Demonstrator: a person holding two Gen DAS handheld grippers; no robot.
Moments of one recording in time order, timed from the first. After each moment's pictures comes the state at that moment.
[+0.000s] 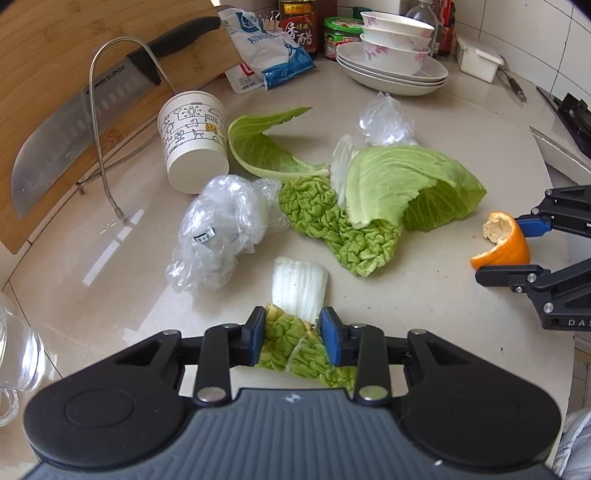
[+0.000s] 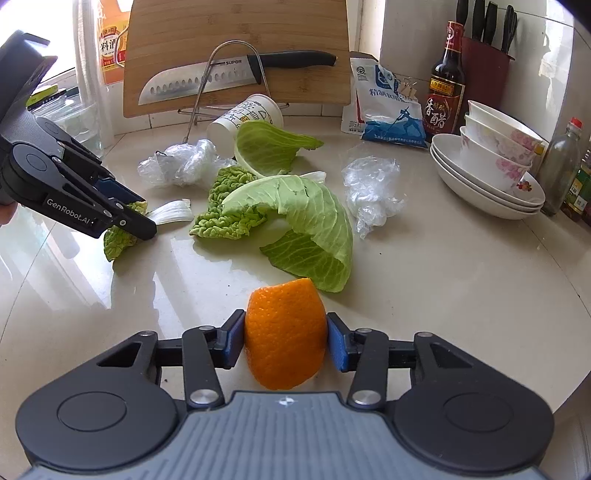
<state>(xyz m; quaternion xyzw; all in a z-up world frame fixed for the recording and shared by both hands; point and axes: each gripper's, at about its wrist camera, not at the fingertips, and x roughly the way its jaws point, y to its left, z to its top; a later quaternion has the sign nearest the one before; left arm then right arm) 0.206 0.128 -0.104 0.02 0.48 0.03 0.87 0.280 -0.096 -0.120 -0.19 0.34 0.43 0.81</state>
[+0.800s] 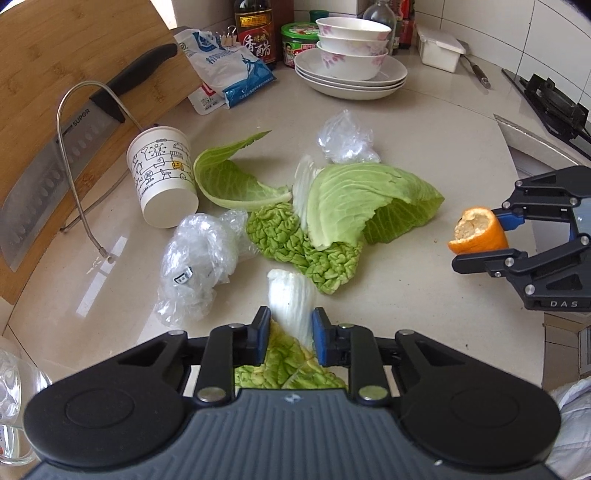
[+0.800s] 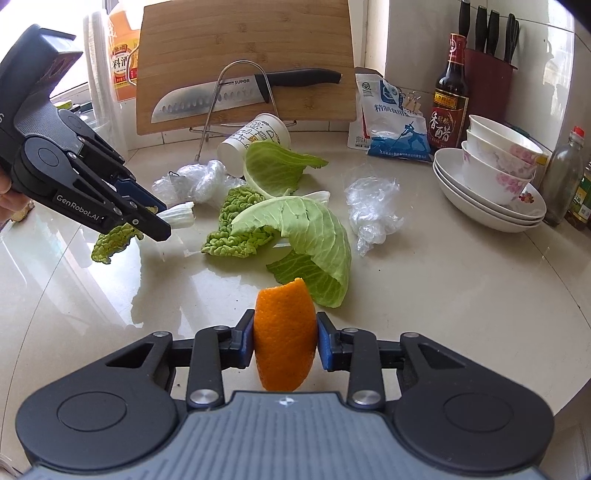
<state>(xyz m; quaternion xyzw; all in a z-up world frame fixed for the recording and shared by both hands) 0.214 0.115 -0.074 0.04 0.49 -0.02 0.87 0.280 -0.106 -0.101 -0.18 0.34 0.46 0.81</state>
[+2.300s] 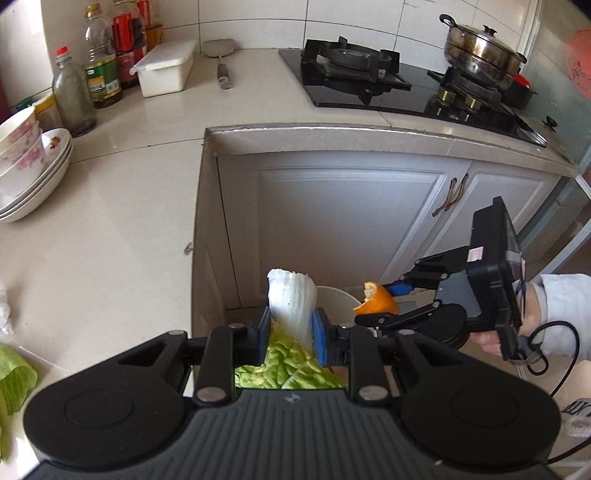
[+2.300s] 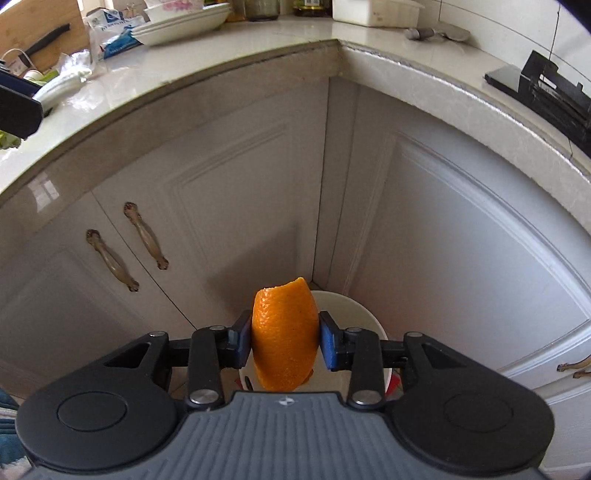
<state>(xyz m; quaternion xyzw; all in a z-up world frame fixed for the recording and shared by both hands) 0.254 -0.184 -0.084 0.11 0.45 -0.27 0.84 0.254 -0.387 -0.224 -0.07 0.47 0.17 0.86</state>
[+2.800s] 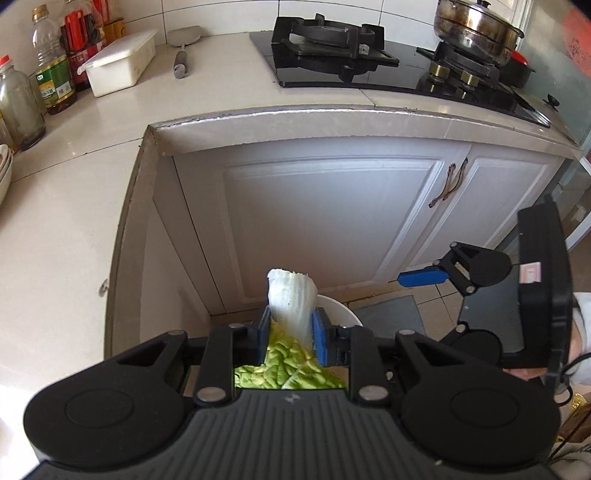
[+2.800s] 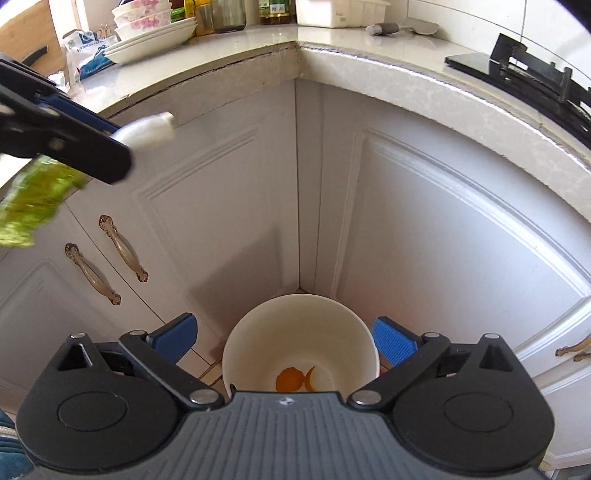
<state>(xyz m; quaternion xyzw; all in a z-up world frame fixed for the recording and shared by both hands) 0.282 -0.250 -0.126 0.13 0.46 -0.28 0.83 0.243 -0.412 -0.218 -0.05 0.45 0.14 0.88</state>
